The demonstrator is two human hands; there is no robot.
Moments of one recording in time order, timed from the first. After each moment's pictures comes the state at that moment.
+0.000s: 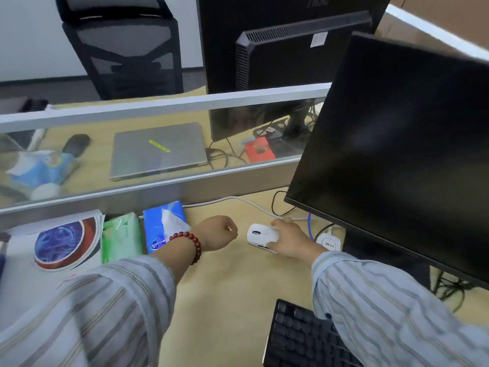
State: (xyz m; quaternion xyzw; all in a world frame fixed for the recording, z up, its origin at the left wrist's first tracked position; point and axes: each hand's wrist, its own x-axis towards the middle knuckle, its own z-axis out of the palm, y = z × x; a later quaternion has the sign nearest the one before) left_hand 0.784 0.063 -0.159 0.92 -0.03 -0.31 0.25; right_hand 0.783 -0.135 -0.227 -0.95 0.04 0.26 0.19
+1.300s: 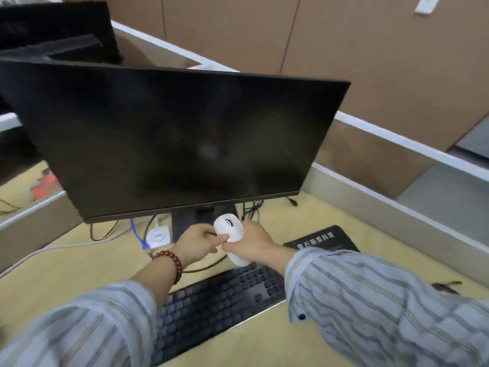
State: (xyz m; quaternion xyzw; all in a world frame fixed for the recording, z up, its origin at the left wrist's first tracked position) left_hand 0.624 -0.231 -0.115 0.78 -0.20 -0.41 0.43; right_hand 0.537 -0.345 -0.122 -0.84 0.39 0.07 0.37
